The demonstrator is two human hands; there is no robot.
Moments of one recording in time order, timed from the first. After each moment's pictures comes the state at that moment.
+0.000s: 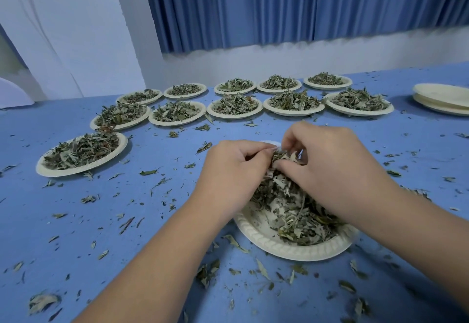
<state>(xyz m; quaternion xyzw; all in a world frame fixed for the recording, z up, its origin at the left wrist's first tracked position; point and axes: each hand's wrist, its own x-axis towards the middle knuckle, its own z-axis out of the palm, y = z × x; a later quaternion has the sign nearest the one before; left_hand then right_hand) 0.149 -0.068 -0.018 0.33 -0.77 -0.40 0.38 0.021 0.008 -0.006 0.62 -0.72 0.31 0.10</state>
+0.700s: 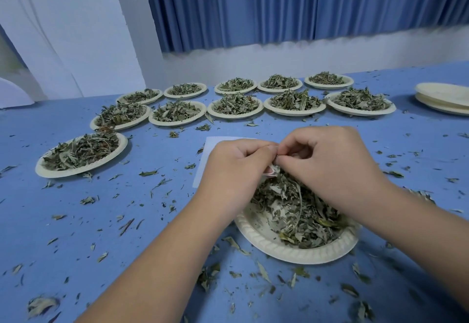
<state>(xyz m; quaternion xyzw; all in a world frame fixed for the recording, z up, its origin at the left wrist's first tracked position) 0.147 -0.067 -0.017 0.32 -0.70 -0.52 0.38 0.017 0.000 -0.009 0.60 -0.67 0.44 0.00</state>
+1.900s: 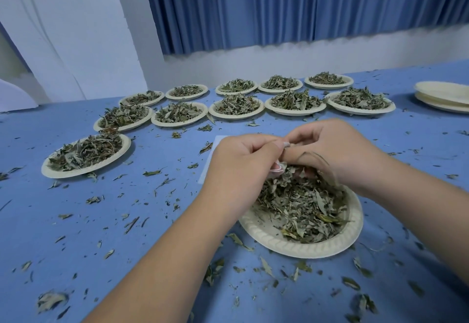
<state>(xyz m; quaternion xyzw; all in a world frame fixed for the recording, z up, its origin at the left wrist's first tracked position) 0.146 -0.058 -0.011 0.28 -0.68 -0.56 0.39 -0.001 -0.010 -0.004 0.53 -0.64 0.48 -0.28</state>
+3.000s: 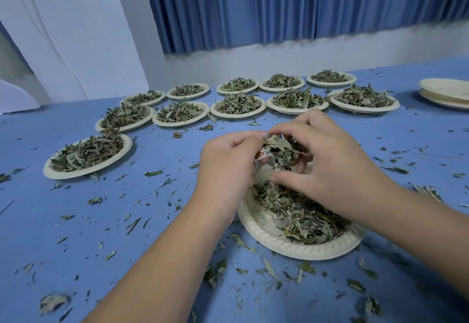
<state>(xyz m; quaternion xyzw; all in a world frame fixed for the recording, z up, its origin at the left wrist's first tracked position) 0.149 -0.063 -0.010 0.34 -0.57 -0.60 0.44 0.015 0.006 -0.014 0.68 -0.64 0.37 0.02</state>
